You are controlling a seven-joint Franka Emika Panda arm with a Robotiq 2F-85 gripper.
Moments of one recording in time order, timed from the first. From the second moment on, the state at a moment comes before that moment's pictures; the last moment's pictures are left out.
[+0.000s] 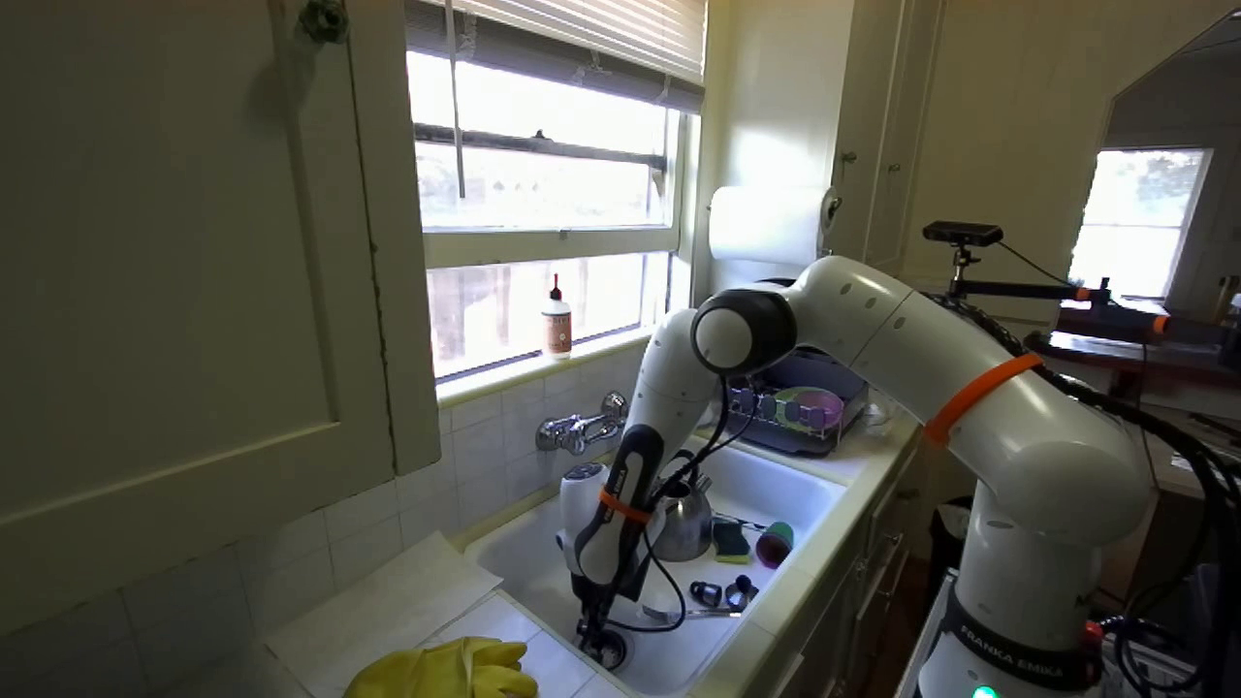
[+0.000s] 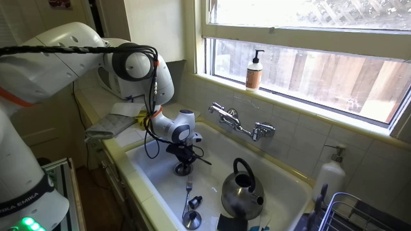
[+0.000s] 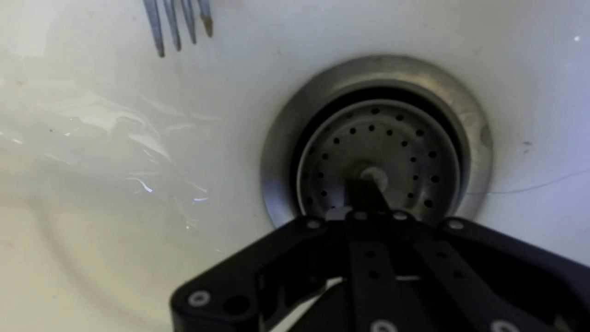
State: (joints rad) arm 0.11 1.07 0.04 -1.81 -0.19 2.81 -0.20
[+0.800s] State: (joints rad) arm 0.09 1.06 0.06 -1.81 -0.18 2.80 -0.20
